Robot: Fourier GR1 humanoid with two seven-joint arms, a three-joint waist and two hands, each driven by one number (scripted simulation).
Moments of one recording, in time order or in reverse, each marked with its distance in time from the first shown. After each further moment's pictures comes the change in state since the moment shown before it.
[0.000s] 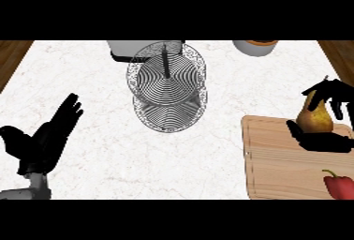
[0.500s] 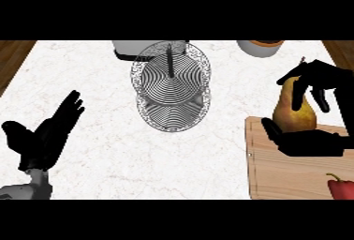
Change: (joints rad) left arm -0.027 -0.004 0.009 0.010 -0.016 -0.022 0.018; right arm -0.217 0.080 0.048 -0.245 -0.003 0.194 0.340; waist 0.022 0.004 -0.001
